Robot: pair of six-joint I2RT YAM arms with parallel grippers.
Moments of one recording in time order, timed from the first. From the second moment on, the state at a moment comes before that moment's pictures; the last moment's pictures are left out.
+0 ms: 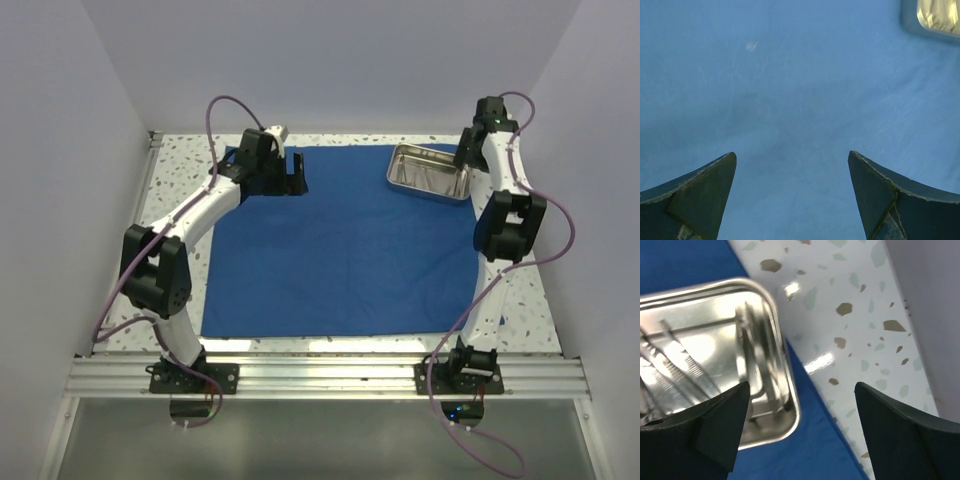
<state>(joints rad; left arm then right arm) -0.37 1.77 1.45 -0.44 0.12 -0.34 -0.15 2.36 2.27 -0.93 0.36 0.22</state>
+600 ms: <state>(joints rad) -0.38 1.75 1.43 -0.44 0.12 -0.34 0.07 2.31 2.24 -0.94 0.20 0.30</state>
